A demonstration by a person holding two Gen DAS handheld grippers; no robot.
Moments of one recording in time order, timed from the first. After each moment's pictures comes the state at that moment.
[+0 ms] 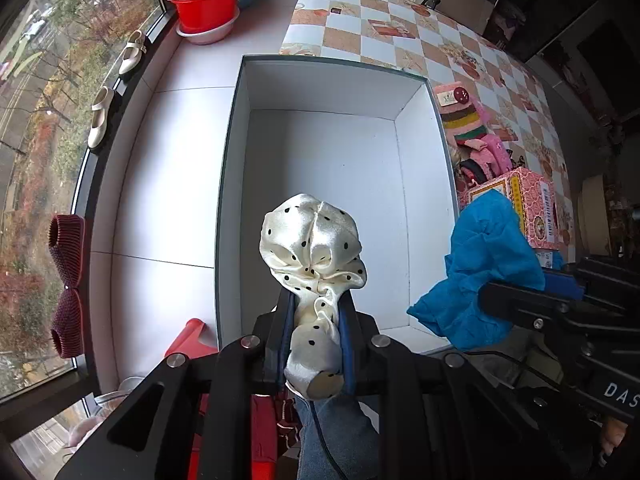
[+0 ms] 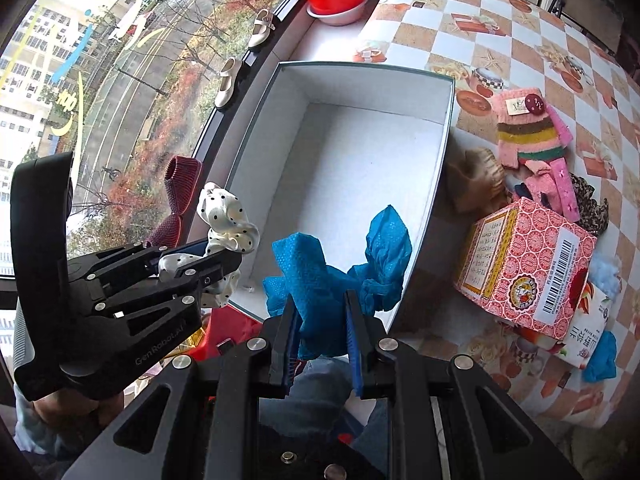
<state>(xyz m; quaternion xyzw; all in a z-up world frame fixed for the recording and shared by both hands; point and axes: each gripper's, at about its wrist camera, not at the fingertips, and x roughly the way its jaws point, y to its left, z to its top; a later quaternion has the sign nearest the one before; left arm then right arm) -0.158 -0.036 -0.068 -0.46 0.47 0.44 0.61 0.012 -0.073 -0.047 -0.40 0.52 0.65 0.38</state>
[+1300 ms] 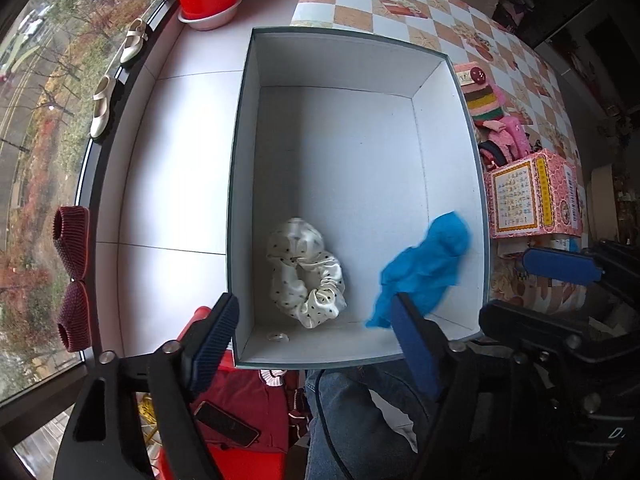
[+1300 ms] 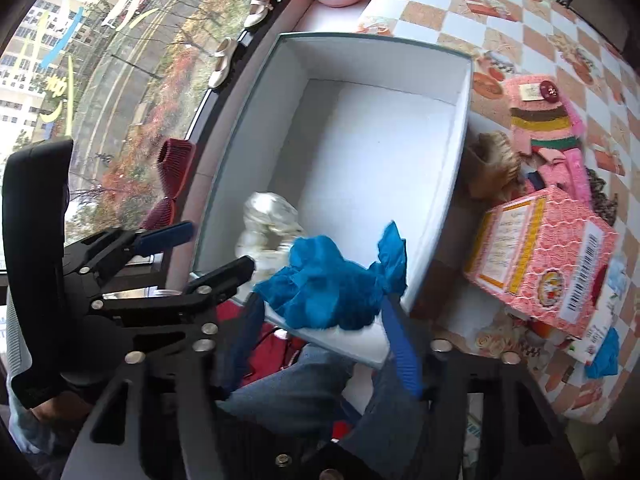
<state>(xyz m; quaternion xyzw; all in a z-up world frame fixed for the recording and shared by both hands) -0.163 -0.034 -0.087 -0.46 0.50 0.43 0.59 -0.003 -0.068 -0.066 -0.43 0.53 0.63 0.38</state>
